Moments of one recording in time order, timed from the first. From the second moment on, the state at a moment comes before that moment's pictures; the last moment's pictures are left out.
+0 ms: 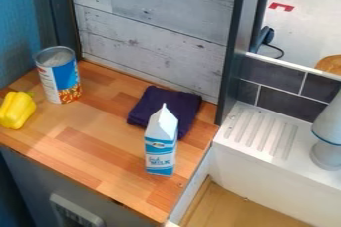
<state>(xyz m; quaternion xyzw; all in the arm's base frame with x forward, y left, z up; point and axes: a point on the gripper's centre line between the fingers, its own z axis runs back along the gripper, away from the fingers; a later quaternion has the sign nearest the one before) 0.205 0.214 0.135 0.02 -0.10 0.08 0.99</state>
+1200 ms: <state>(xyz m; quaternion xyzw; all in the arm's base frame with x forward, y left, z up) 0.273 0.050 0.125 0.00 -0.15 0.02 0.99</state>
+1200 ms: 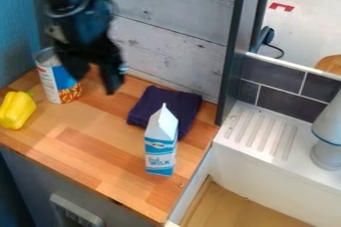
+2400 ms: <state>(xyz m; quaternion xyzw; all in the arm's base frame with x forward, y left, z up) 0.292 -0.008 0.086 0.02 -0.10 0.10 0.99</state>
